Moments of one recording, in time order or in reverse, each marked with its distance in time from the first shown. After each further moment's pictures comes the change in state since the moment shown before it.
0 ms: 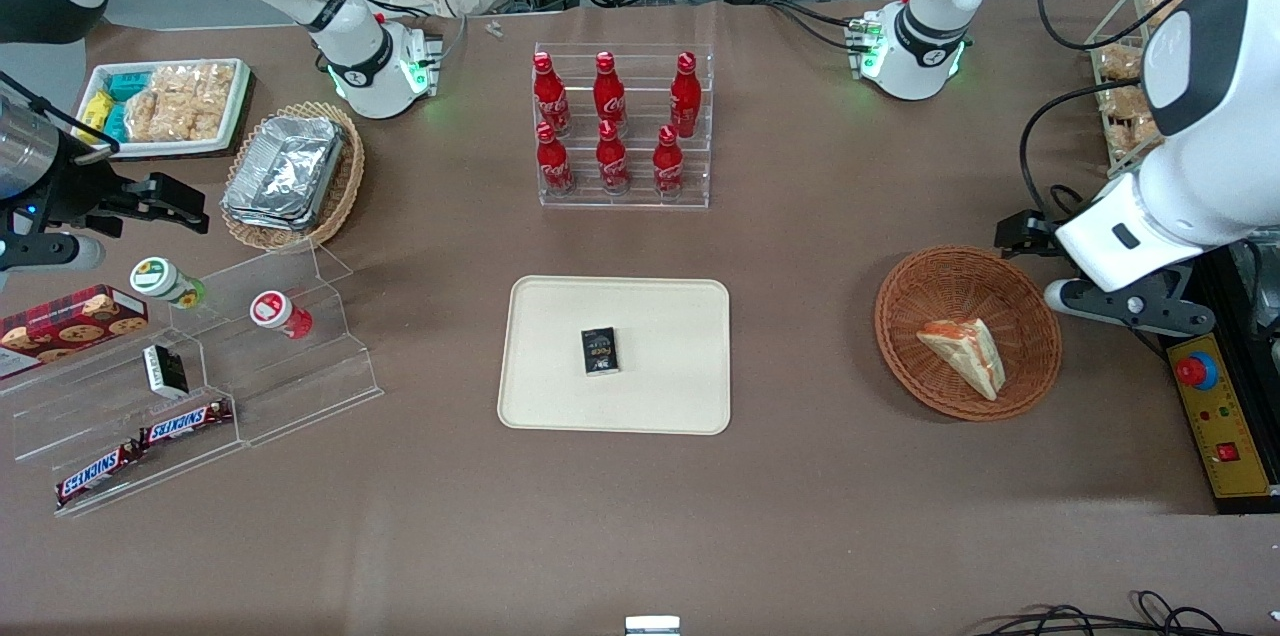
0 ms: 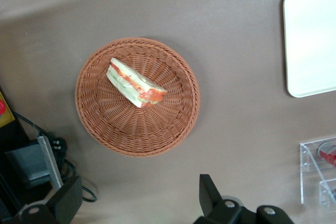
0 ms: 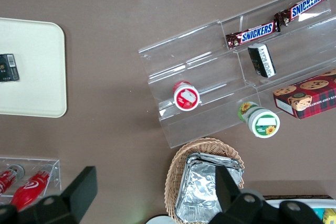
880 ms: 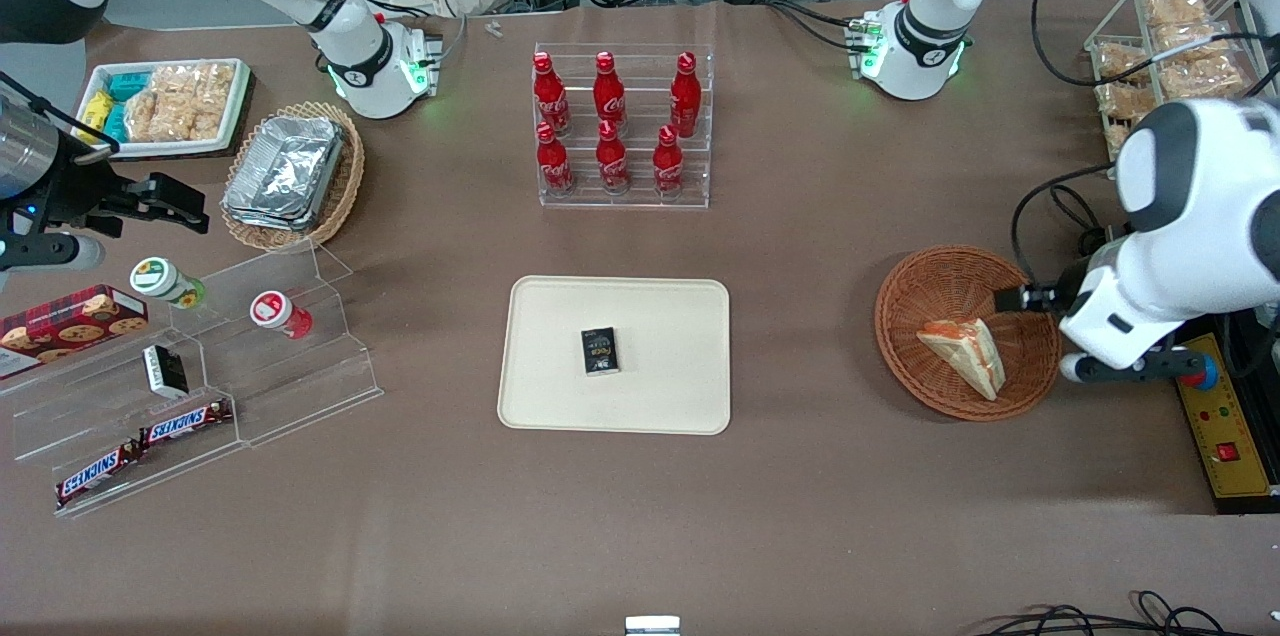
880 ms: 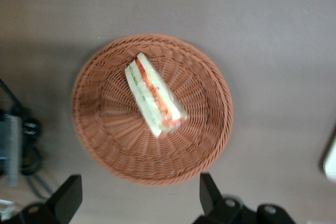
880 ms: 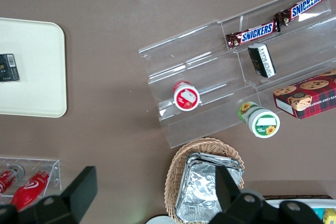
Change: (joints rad) arm 0.034 0.095 0.028 -0.224 0.018 0.317 -0.389
